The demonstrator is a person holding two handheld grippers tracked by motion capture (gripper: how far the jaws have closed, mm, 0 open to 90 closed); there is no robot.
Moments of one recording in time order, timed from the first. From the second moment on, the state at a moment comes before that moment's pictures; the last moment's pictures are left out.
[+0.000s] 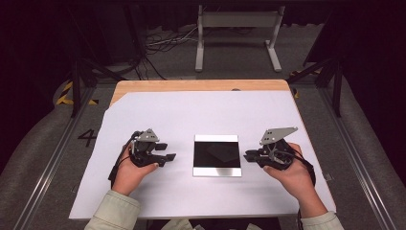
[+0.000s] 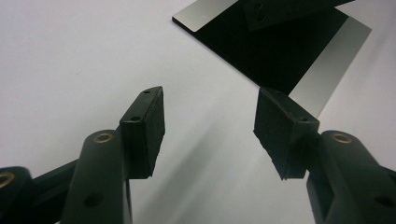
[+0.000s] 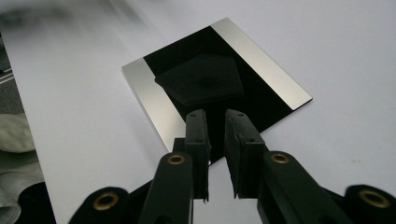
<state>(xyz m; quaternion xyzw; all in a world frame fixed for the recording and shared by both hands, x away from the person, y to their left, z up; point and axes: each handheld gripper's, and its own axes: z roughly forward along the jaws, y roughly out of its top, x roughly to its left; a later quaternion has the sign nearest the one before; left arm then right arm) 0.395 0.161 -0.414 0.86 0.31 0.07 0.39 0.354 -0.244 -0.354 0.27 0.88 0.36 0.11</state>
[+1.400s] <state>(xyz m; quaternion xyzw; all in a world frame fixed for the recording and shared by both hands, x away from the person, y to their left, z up) 0.395 0.161 -0.415 0.86 0.32 0.06 0.40 0.427 -0.247 -0.339 0.38 0.86 0.34 0.02</state>
